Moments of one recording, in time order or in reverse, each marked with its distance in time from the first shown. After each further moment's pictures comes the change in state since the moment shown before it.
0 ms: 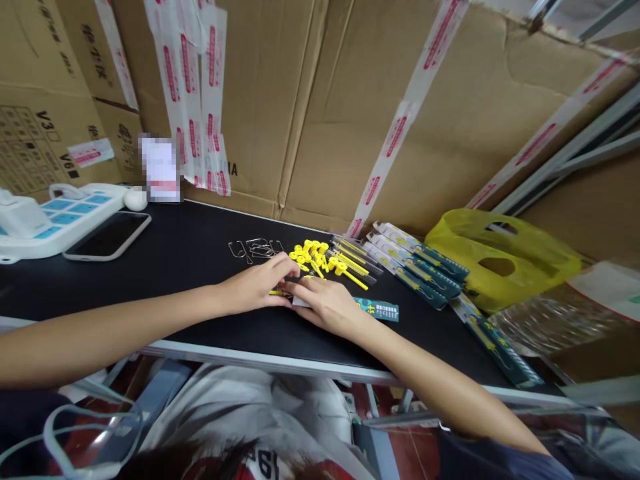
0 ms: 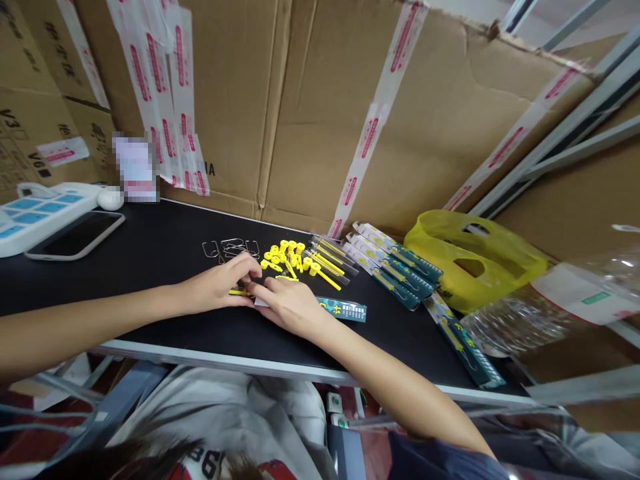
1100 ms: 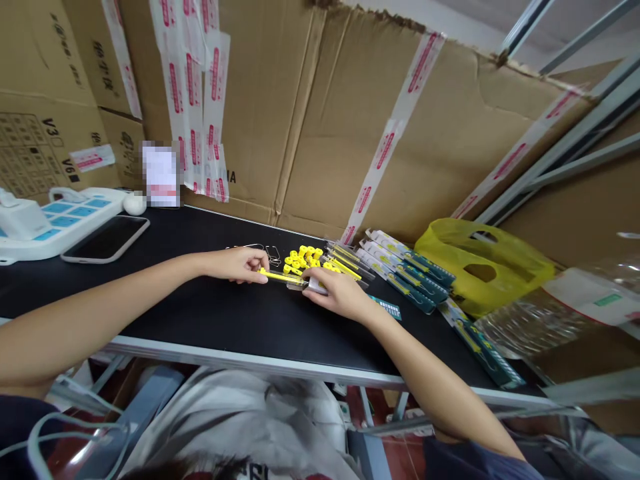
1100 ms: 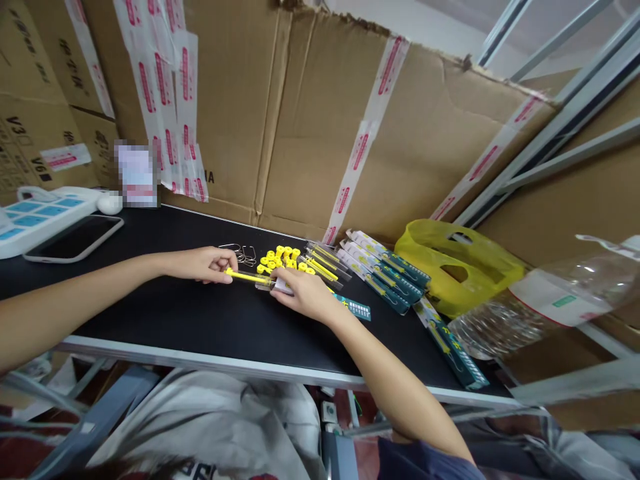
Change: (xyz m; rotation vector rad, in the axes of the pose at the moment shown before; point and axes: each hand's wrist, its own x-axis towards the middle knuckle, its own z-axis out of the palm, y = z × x) left_hand 0.007 -0.055 -0.043 -0.360 -0.271 -0.337; right_hand -0.006 0.038 -0.013 0.198 -0.003 0.207
